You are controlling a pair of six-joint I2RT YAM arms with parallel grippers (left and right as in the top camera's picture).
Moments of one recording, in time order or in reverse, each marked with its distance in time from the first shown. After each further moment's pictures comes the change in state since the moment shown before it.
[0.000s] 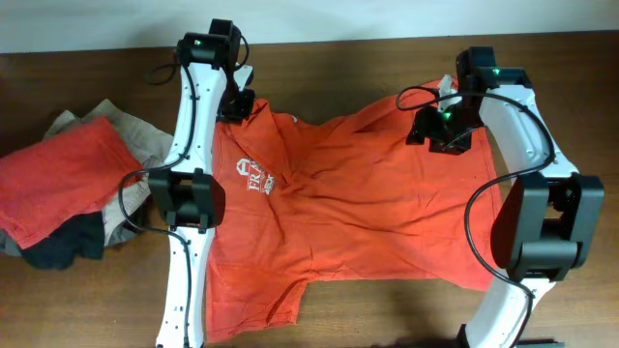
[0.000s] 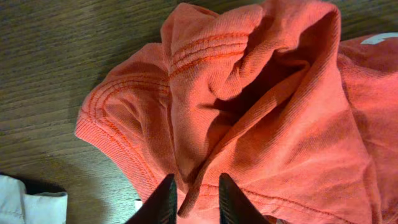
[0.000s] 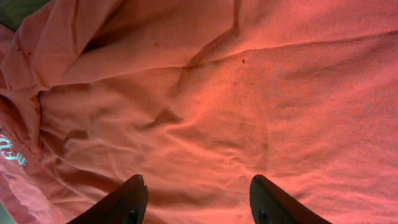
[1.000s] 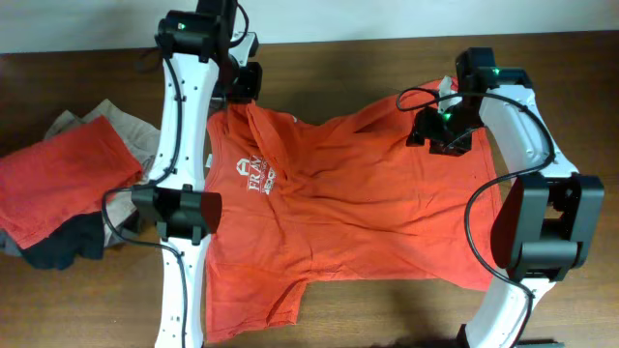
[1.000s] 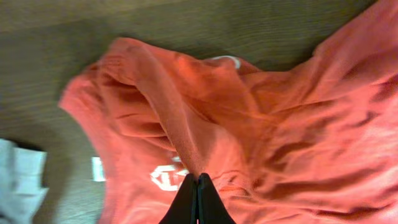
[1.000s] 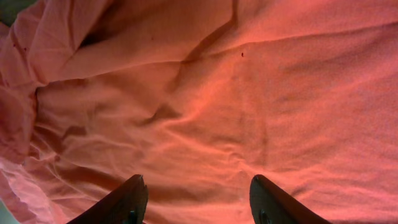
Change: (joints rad) left arm -0.036 -0.231 -0.009 -0.047 0.175 -0.130; right arm 0.000 0.000 0.000 -0.015 0.001 0.000
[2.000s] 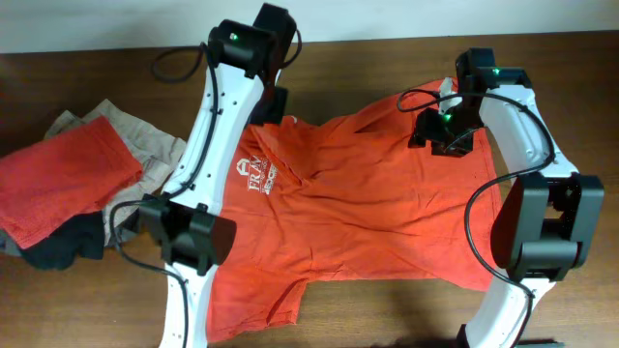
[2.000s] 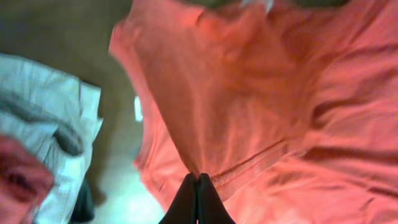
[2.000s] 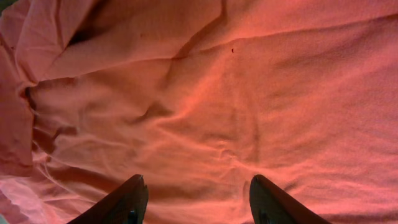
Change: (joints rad) left arm -0.190 -0.250 -0.371 0.000 -0.387 -0.093; right arm 0.000 0.000 0.000 -0.011 0.025 0.000
